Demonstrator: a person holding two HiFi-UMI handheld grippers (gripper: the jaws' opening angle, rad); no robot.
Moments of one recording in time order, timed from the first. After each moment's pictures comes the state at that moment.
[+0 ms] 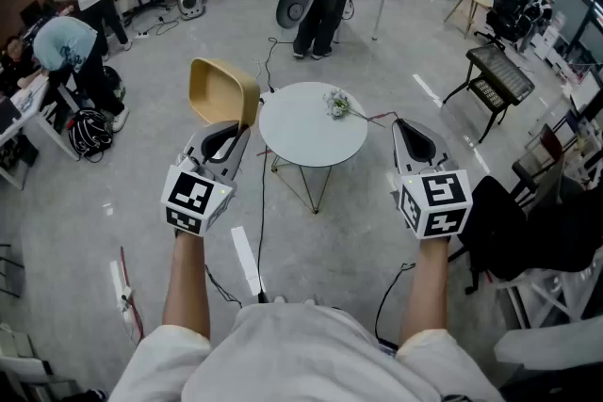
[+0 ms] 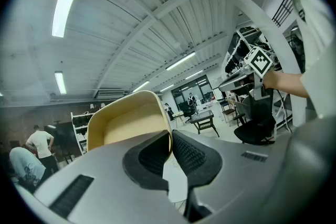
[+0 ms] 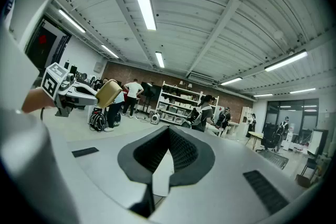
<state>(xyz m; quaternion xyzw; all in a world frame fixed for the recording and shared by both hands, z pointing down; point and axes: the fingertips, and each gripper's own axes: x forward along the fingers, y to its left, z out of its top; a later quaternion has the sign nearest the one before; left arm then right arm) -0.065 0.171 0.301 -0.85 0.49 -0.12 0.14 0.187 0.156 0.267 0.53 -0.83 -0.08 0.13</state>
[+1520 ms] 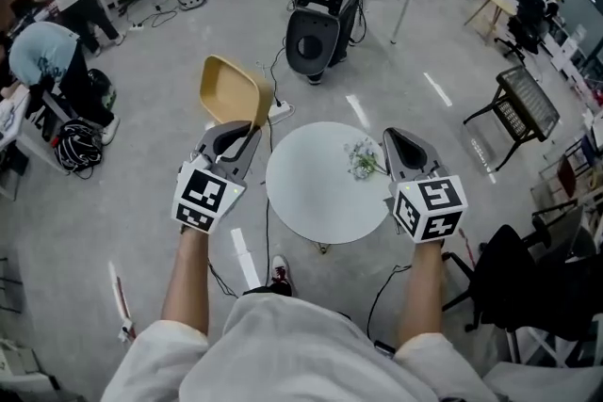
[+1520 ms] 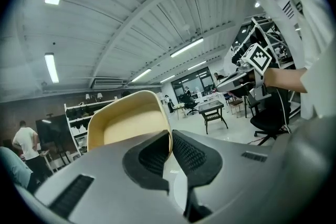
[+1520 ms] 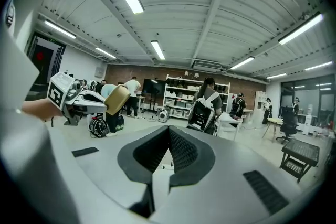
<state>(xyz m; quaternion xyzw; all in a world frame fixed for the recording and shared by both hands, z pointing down) -0.144 -0.237 0.361 -0.86 0.47 -0.16 0.11 0.078 -0.249 0.337 0.49 -0.86 -0.01 0.13</state>
